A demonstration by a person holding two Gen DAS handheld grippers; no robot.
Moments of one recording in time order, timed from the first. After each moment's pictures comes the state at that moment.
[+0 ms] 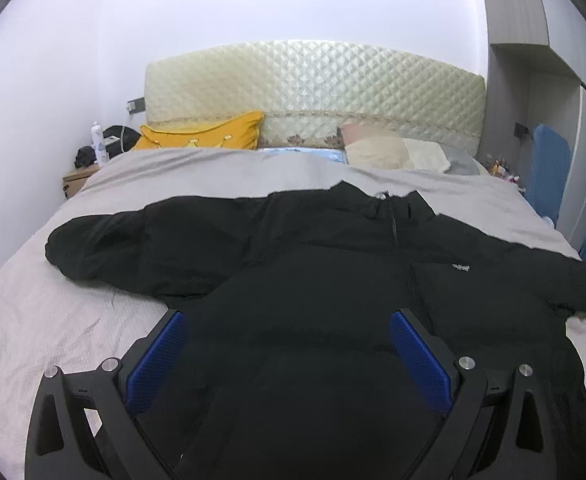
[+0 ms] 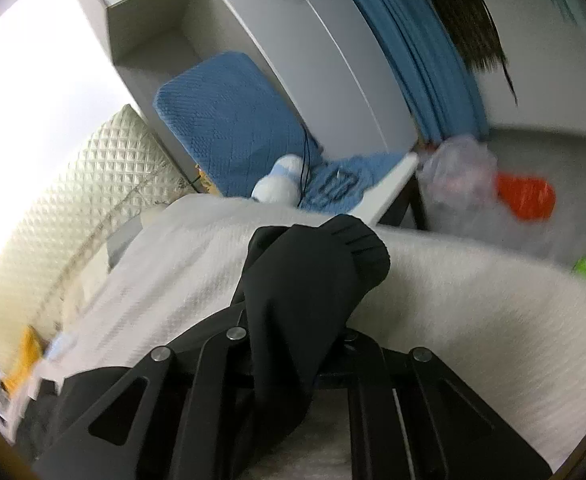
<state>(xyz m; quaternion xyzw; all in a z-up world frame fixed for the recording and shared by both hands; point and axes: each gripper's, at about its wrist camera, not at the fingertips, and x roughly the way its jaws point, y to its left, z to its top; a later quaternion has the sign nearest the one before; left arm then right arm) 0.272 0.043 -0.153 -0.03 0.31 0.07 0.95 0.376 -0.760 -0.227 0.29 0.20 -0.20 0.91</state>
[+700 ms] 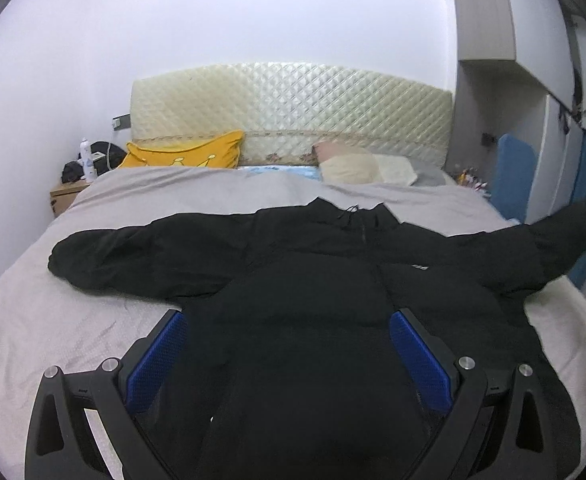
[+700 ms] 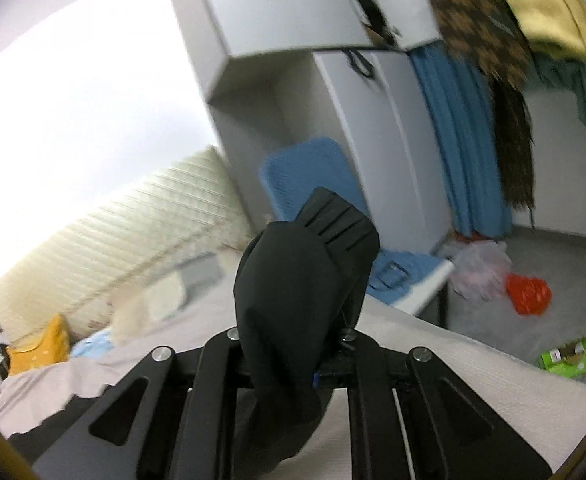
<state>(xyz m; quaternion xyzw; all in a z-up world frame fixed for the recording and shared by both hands) 0.196 0.060 -0.111 -0.03 0.28 0.02 0.96 0.318 -0.597 0.017 0.19 0.11 -0.15 0.96</state>
